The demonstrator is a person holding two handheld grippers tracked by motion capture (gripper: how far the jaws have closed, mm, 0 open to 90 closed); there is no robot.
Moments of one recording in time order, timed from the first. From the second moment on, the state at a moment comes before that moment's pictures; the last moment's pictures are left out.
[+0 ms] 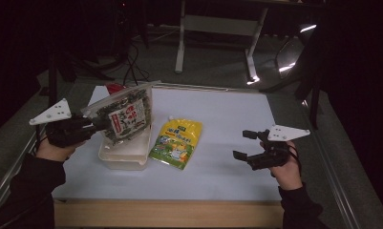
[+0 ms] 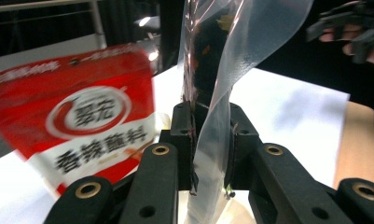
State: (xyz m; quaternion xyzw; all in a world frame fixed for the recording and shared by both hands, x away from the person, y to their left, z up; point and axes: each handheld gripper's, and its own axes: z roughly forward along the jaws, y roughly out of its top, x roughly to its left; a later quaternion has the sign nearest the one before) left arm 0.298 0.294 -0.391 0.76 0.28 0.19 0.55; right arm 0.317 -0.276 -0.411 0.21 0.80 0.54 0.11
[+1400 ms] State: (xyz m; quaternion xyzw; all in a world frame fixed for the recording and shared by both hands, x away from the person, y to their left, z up) left arm 0.309 0.312 -0.424 0.79 0.31 0.15 0.51; right arm 0.319 -0.275 -0.414 0.21 0.81 0.54 0.10
